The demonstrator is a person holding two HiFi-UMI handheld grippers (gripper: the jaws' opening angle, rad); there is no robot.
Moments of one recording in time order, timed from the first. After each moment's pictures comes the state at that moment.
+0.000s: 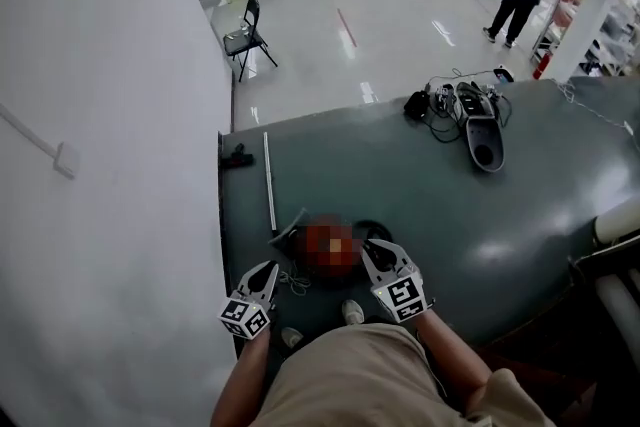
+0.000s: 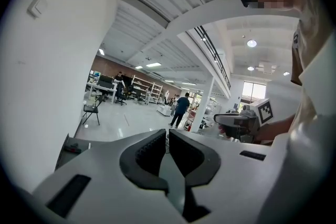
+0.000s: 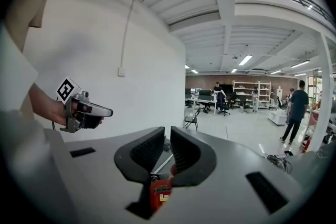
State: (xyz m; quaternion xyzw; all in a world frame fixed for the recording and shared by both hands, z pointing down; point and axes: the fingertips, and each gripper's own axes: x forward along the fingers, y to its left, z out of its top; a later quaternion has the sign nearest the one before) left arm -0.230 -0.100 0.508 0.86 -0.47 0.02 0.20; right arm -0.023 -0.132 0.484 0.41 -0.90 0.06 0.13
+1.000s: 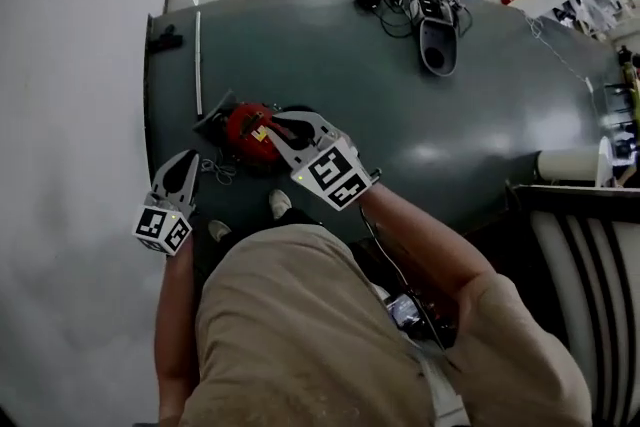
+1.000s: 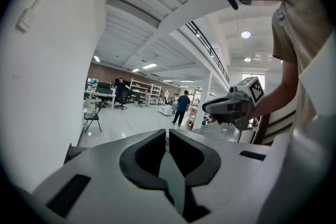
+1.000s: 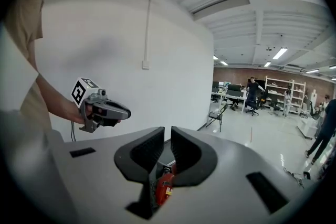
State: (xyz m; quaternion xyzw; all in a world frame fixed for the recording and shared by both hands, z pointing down) left arm -0.198 -0.112 0.495 0.86 -0.49 0.03 0.13; right arm -0.056 -0.155 0.468 0.26 -0.95 0.02 0.19
